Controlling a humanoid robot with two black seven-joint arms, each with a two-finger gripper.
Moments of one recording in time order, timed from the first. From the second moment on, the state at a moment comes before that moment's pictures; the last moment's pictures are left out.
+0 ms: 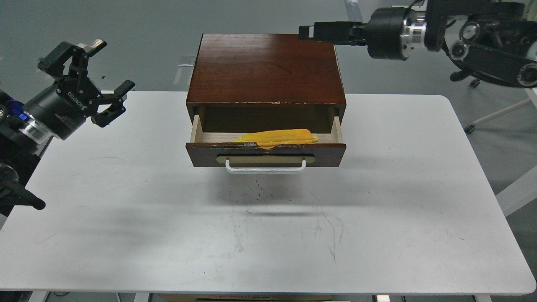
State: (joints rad) left arm -0.62 0.85 -0.69 -1.18 0.33 -0.49 -0.49; right arm 1.53 -0.58 -0.29 0.98 -0.64 0.25 0.49
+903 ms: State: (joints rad) left arm -0.91 0.57 -0.64 -1.54 1.44 -0.49 -0.49; right arm 0.76 -0.68 0.38 0.91 -0.31 0.25 0.49
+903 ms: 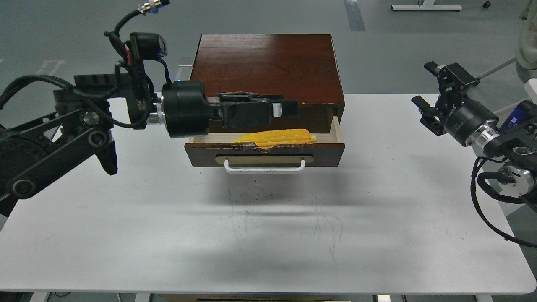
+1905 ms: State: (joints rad) left arm -0.66 0.49 -0.51 -1.36 1.27 -0.49 -0.36; right arm 0.72 -0.68 0.37 0.90 -0.31 0.25 0.49
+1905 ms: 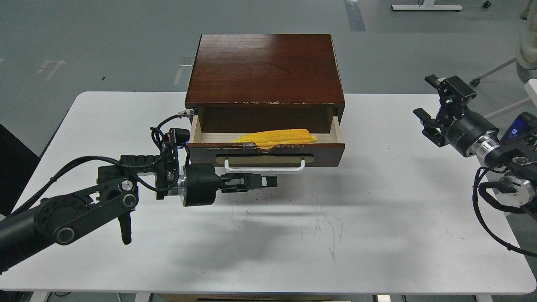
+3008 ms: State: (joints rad) left arm -0.67 0.39 -0.59 -1.16 1.23 -0.37 -0.34; right arm 0.67 -0.68 0.38 0.90 -0.31 0.25 0.49
